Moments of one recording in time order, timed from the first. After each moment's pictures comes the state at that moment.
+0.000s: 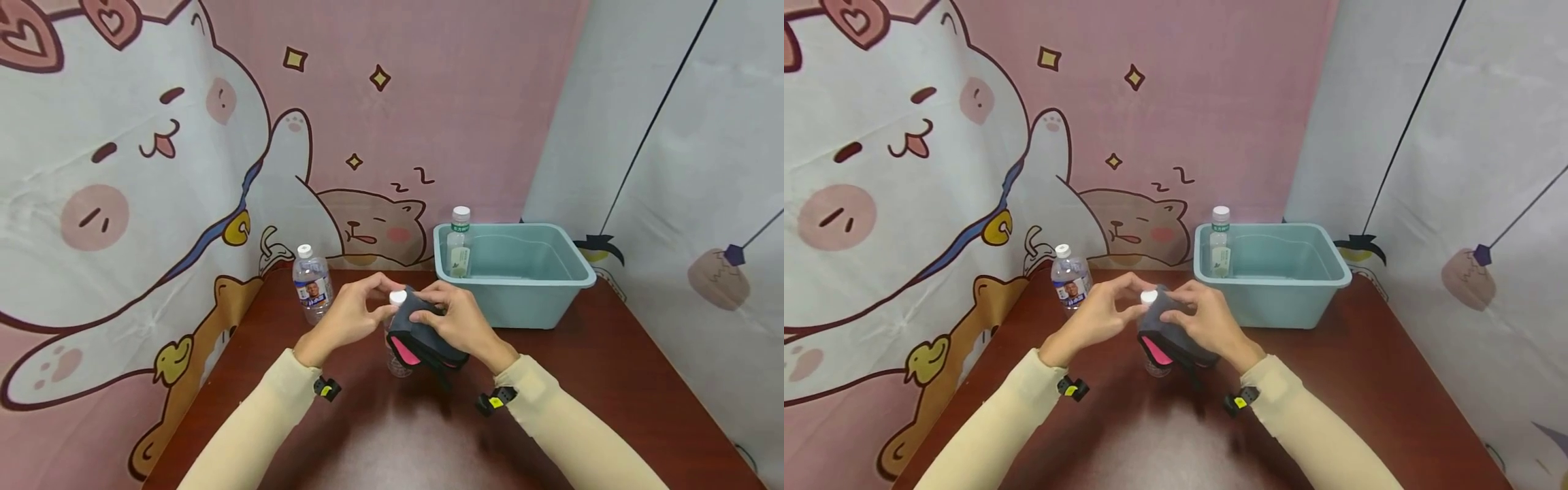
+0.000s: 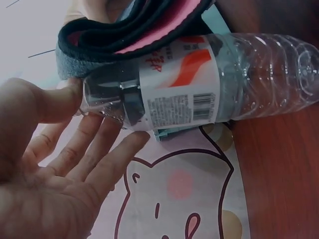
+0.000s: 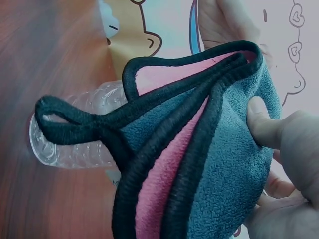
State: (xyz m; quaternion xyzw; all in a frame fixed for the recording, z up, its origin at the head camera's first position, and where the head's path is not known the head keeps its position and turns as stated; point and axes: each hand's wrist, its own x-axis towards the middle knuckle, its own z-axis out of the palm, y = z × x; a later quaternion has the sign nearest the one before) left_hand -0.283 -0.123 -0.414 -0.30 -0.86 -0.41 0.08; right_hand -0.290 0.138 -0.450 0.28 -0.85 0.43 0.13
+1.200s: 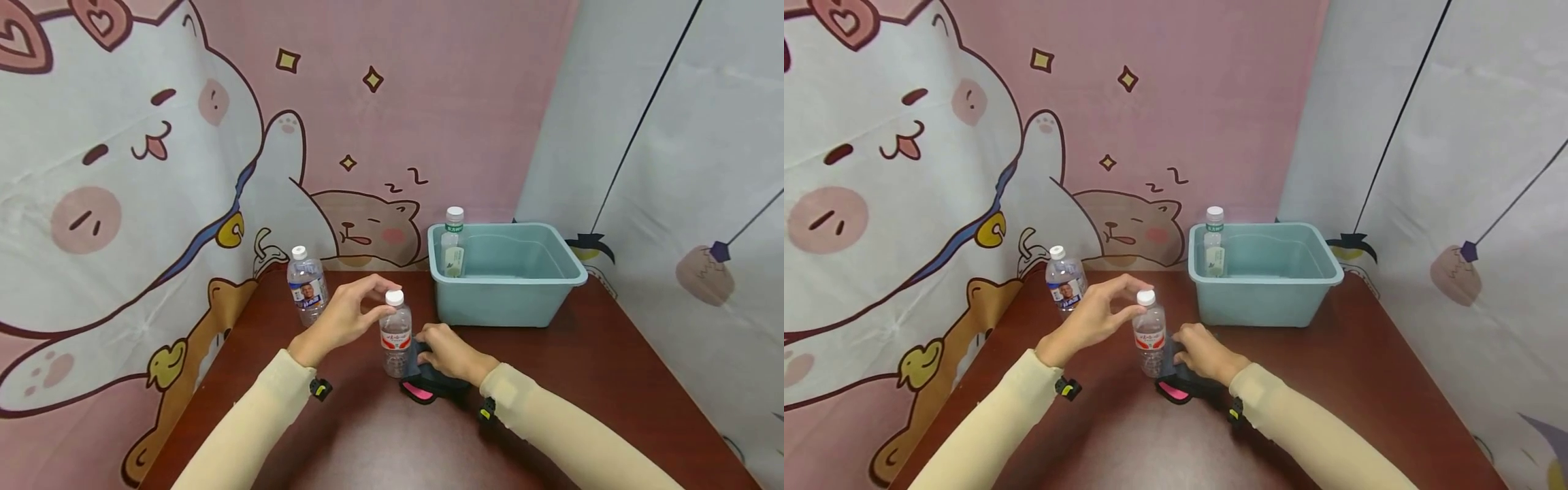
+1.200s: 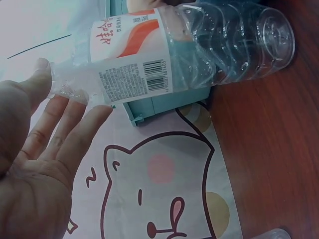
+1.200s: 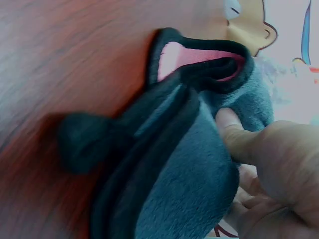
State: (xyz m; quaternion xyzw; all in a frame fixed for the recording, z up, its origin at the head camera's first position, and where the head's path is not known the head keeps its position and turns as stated) left_hand -0.297 -0.129 -0.431 -0.36 -0.84 -0.39 0.12; right_hand -0.307 0.145 -0.536 0.40 -0.89 0.22 0.06
